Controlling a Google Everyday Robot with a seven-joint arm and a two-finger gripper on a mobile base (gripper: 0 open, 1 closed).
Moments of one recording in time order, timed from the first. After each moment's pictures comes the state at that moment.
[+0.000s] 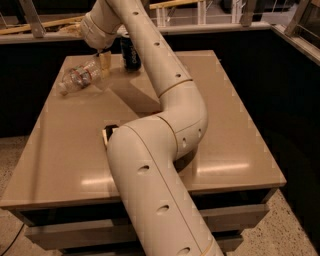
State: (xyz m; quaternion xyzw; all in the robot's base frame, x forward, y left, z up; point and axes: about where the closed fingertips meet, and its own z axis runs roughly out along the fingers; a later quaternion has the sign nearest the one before) arm 0.777 0.223 0.887 -0.90 0.25 0.03 0.35
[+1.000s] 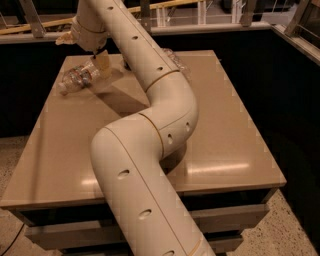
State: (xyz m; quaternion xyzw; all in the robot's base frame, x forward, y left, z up) arm 0.770 0.223 0.874 -0.94 0.24 -0.02 0.25
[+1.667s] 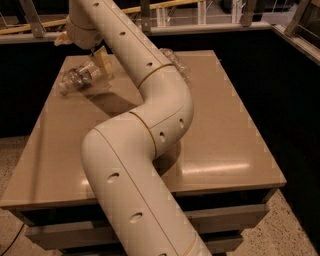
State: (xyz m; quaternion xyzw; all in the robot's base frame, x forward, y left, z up) arm 0.774 0.222 0.877 -0.95 0.23 -0.07 0.20
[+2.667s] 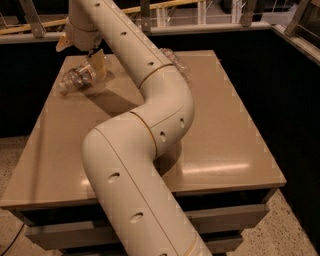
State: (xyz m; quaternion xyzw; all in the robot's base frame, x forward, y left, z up) arm 0.770 0.225 0.873 -0.95 0.23 -0.05 0.21
